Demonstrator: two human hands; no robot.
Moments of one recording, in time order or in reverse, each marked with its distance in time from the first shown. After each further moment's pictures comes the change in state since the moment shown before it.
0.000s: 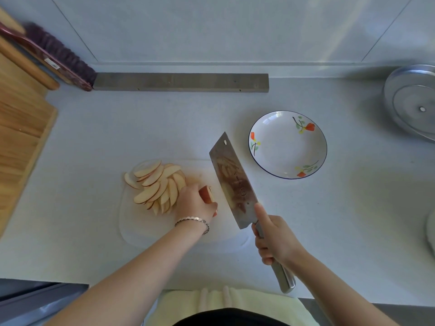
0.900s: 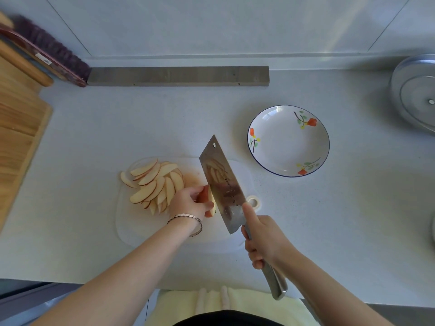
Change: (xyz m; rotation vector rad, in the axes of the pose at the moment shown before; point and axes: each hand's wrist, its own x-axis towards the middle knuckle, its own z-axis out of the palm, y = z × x) left_hand -0.002 0.007 -0.006 -0.321 -0.079 -0.198; right_hand 0.005 -0.010 0.013 -0.095 -0.041 0.067
